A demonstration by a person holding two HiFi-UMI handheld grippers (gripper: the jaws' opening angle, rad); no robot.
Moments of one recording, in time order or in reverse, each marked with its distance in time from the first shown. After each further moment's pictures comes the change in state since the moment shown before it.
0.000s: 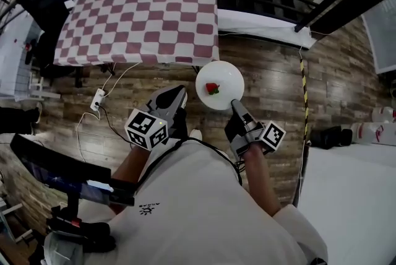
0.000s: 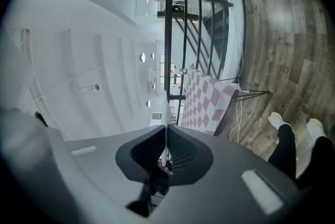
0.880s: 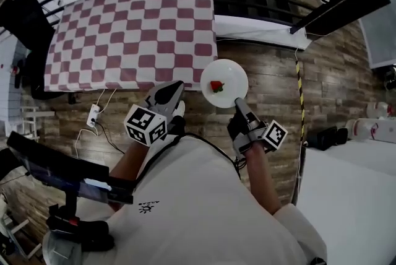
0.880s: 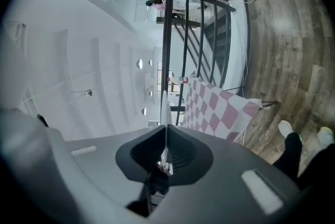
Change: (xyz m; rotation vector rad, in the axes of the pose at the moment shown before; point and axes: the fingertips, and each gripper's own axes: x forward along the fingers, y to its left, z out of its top) left arm 0.098 0.133 0.060 -0.003 0.027 -0.070; right arm 0.131 -0.001 0.080 -0.011 -0.098 -0.035
